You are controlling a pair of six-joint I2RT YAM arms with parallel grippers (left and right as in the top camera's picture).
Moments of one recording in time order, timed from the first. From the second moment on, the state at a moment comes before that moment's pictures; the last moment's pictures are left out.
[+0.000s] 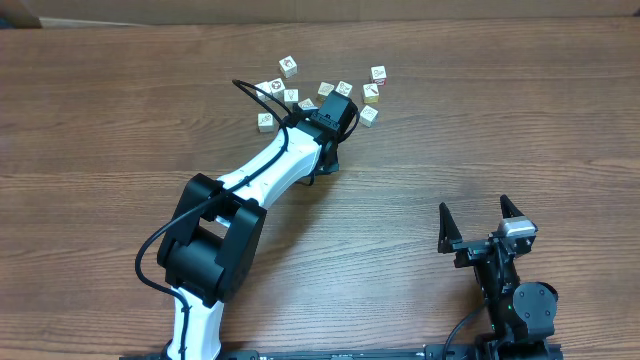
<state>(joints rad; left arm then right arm) -0.56 2.09 1.51 -0.77 -0.26 -0.68 0.10 0.01 0.02 -0.03 -0.04 0.04</state>
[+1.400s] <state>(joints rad) -0.56 2.09 1.51 -0.78 -0.24 -0.63 0.10 0.01 0.02 -0.03 -0.04 0.04</state>
